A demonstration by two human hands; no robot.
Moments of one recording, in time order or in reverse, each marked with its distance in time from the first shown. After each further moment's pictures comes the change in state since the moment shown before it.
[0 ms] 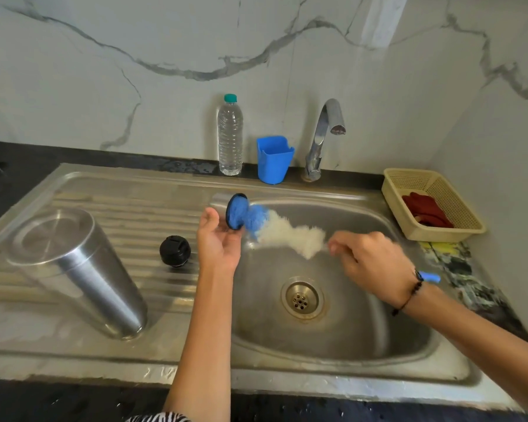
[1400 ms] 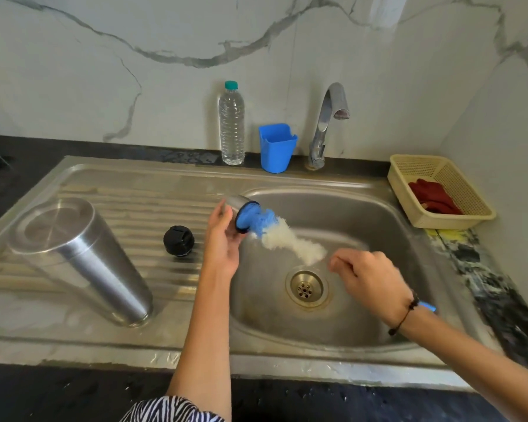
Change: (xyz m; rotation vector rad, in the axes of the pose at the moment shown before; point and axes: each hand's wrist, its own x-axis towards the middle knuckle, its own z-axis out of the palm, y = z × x) left_hand -0.005 -0.001 -0.022 0.419 0.026 -0.030; right_hand -0.026 -0.001 0.035 0.116 0.012 0.154
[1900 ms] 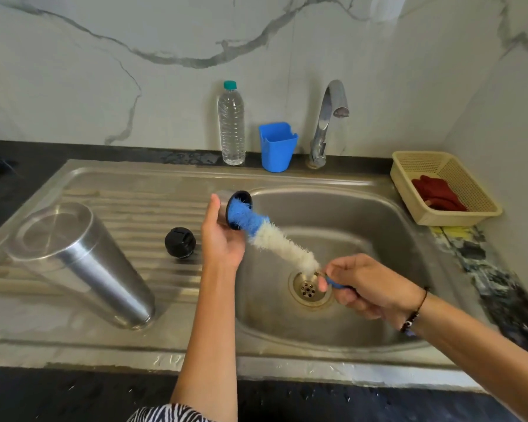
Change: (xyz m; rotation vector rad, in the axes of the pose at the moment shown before) left_hand -0.007 0.011 0.017 -0.284 -0.049 -0.007; right_hand 0.003 -0.006 -0.011 0.867 -0.494 0.342
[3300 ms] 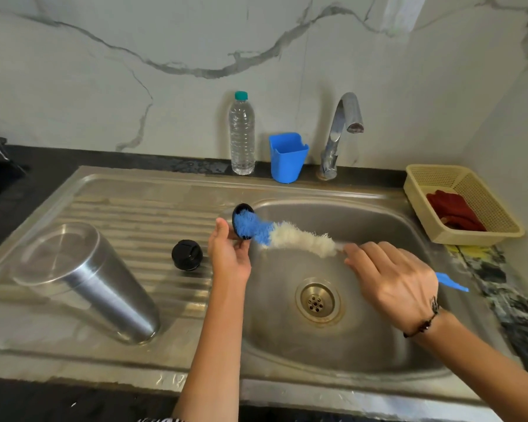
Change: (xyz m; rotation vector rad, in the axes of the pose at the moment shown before) left_hand 0.023 -0.011 -0.010 0.067 0.271 0.052; right_hand 0.028 0.012 -0.024 -1.378 0.944 -1.075
